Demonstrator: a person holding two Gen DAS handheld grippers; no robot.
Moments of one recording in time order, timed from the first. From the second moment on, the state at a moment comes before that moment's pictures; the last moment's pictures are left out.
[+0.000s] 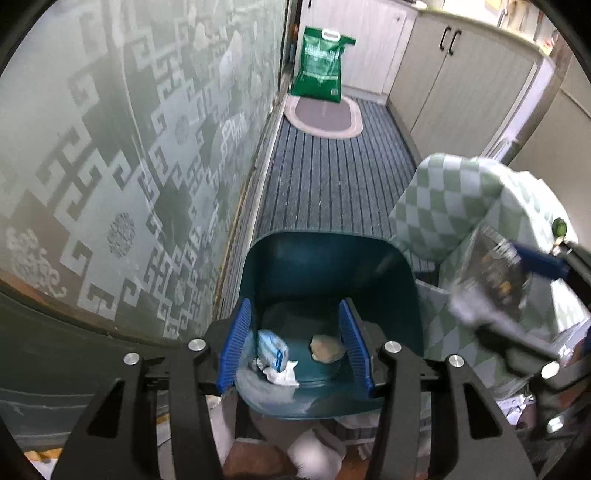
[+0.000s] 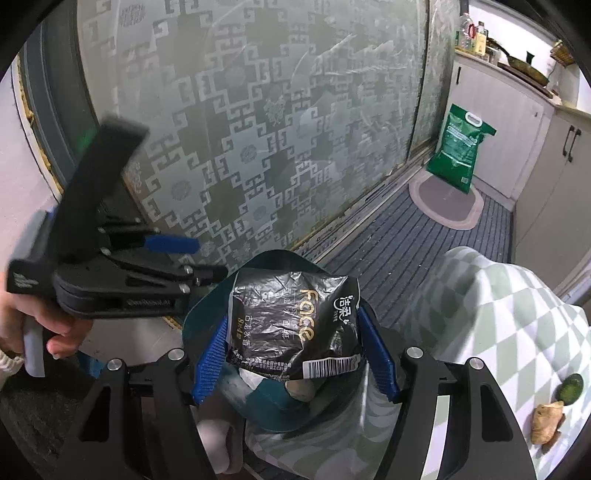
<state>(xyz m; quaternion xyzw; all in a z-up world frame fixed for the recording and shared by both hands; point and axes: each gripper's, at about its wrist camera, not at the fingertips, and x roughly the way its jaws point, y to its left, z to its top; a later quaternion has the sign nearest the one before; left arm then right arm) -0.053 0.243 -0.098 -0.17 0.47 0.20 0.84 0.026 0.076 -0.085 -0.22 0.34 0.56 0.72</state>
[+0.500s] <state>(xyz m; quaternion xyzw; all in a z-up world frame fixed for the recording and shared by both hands) -0.070 0.233 -0.027 -0.17 0.33 0.22 0.90 0.021 0.090 -0.102 -0.20 0.36 0.59 0.70</state>
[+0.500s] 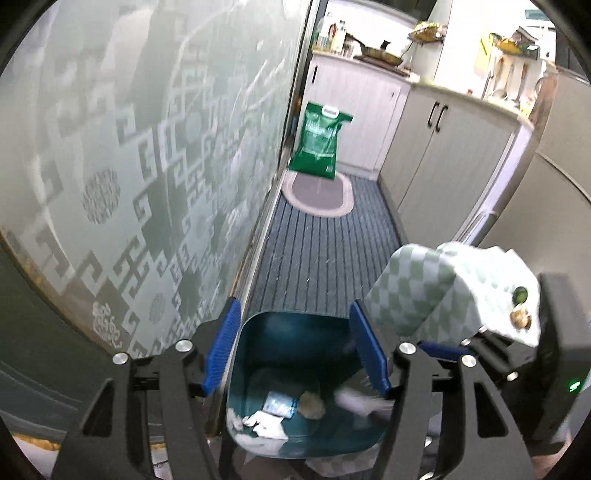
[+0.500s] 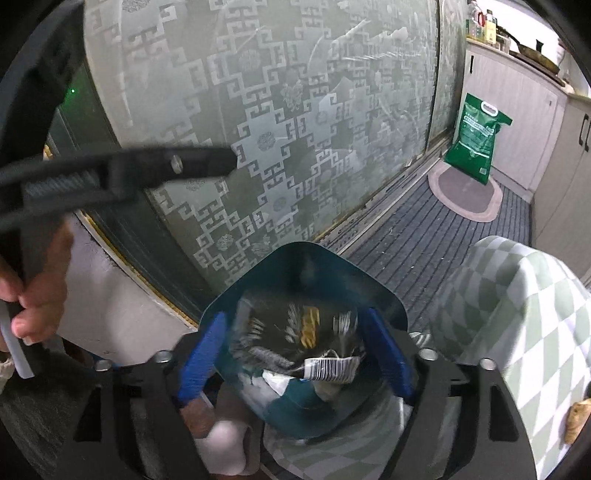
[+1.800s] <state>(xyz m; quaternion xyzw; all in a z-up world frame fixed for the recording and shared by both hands) -0.017 0.046 0.018 -0.08 0.23 0.04 0.97 0.158 -0.164 -0.062 -0.01 0.32 0.43 0.84</state>
